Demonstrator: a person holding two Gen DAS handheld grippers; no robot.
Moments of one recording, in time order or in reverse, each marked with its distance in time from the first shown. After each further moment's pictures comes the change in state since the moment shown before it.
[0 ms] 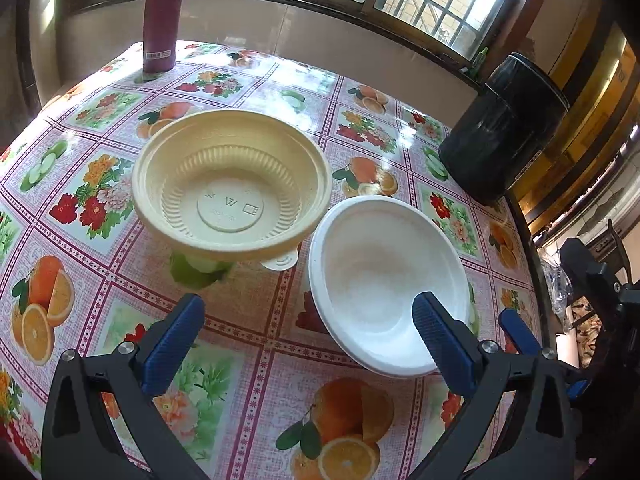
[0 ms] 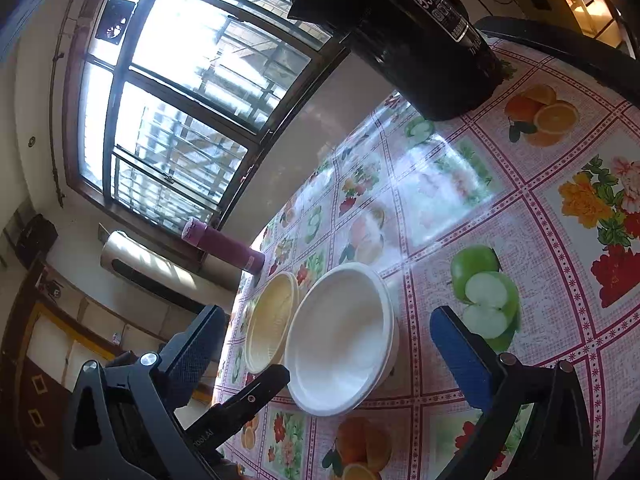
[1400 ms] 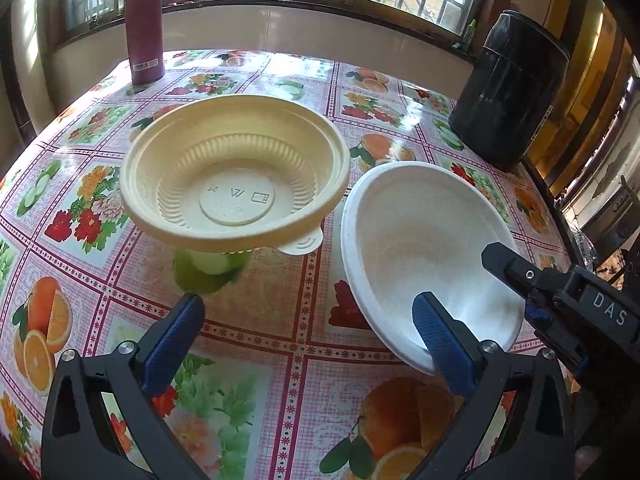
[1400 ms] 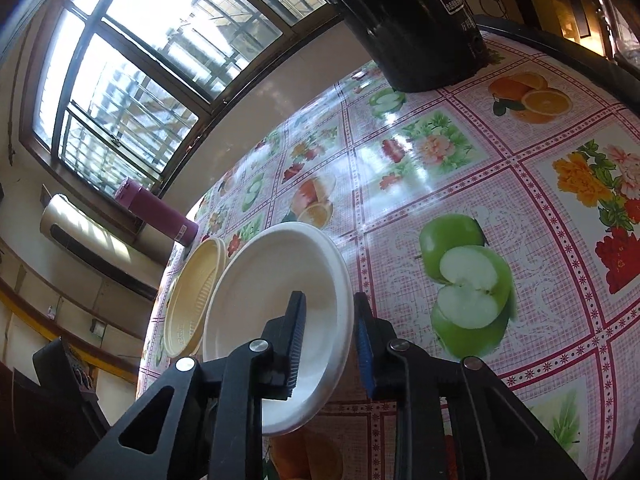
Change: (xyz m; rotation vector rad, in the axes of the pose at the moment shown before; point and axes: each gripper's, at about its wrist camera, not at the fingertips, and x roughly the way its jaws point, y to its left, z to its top) left arm 0.025 0.005 -0.011 0.119 0.002 0.045; right arm 0.042 -0.003 -0.025 -0.095 0.054 -0.256
